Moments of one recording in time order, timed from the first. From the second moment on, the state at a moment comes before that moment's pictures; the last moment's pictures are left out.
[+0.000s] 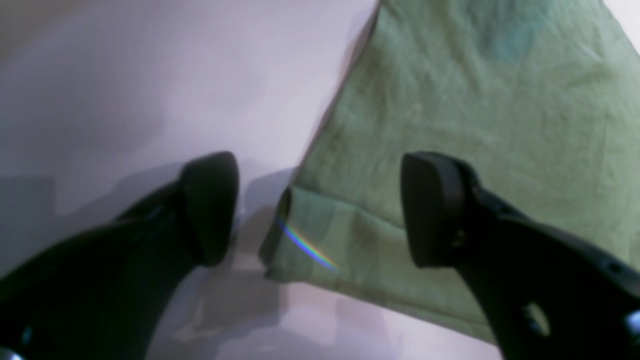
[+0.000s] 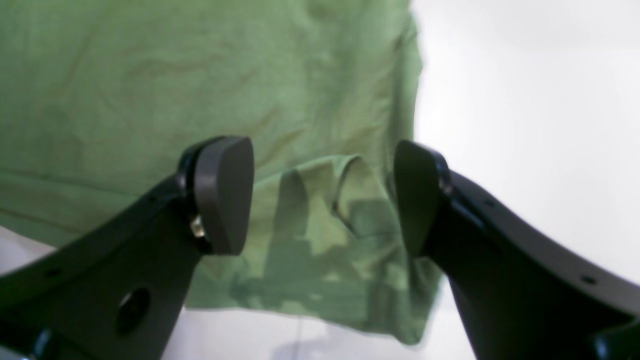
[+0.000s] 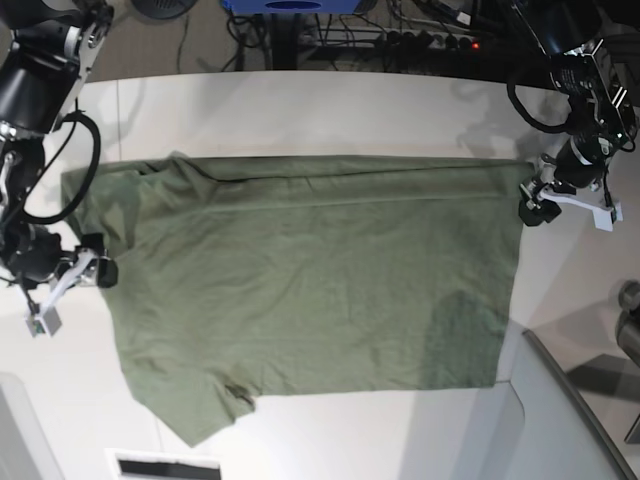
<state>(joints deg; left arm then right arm) 5.7 -13.3 -38.5 73.6 -30.4 -18.1 41.1 9.3 9.5 26.7 79.9 16.9 36.2 -60.4</state>
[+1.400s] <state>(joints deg) 24.6 -15.4 -41.2 82.6 -30.2 -25.2 41.1 -6.9 3.1 15.2 81.1 17.0 36.2 -62.5</state>
